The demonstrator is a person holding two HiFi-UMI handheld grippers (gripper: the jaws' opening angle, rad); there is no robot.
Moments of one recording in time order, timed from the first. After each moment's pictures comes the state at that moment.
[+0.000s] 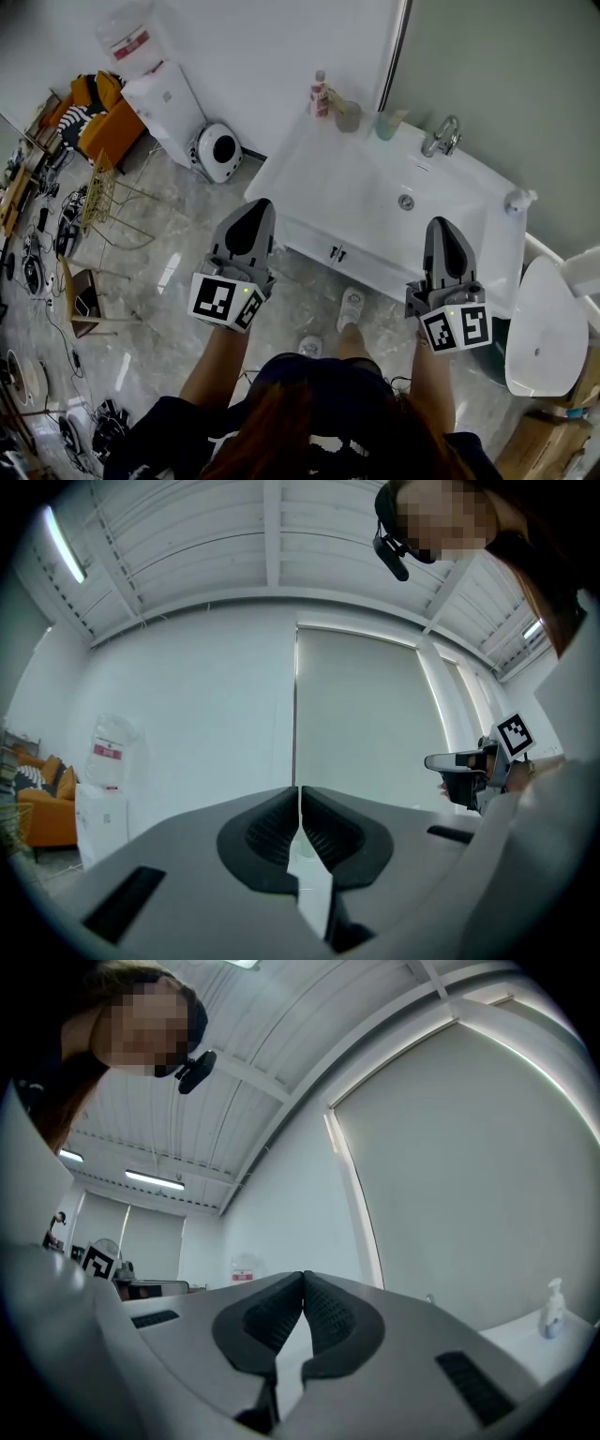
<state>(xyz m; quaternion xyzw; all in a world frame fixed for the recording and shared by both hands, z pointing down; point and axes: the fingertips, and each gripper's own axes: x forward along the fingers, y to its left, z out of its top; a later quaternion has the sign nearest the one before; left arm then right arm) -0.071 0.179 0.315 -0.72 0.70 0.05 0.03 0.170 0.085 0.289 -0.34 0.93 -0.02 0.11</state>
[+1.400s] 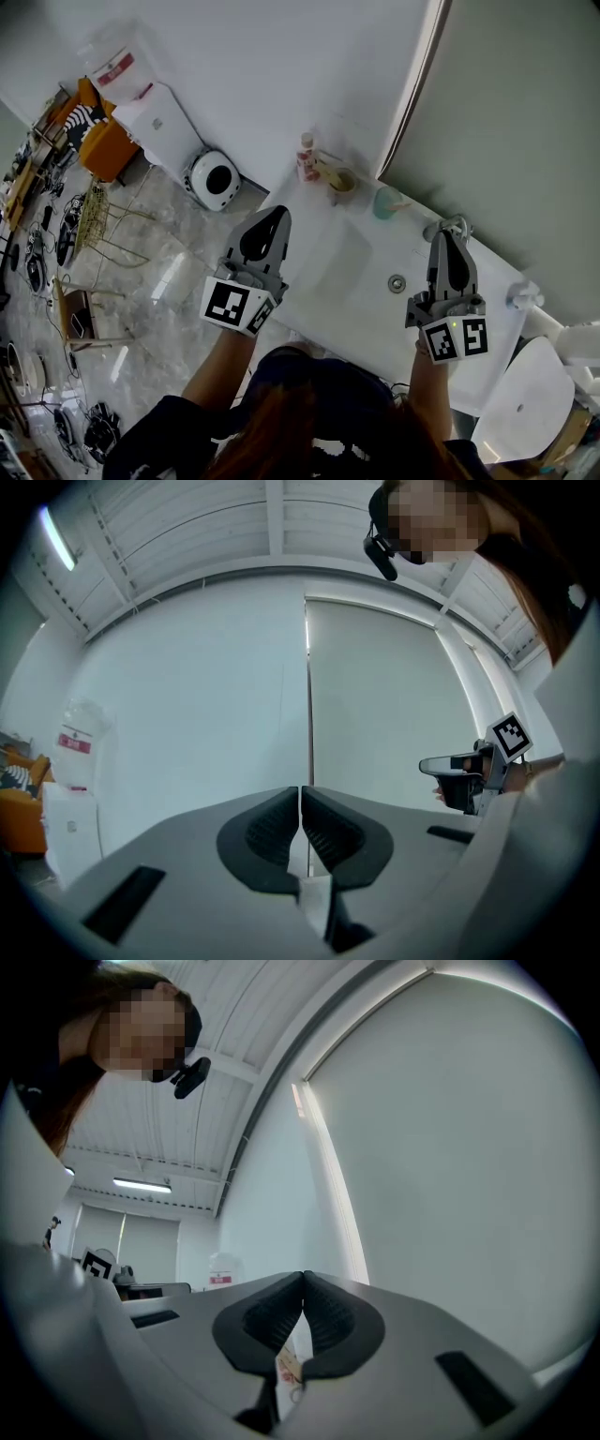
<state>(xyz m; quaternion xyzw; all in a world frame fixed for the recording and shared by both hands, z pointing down) -0.131 -0.149 0.314 -0.70 0.71 0.04 0.03 0.094 -0.254 0.295 -0.31 0.94 -0.06 0.11</state>
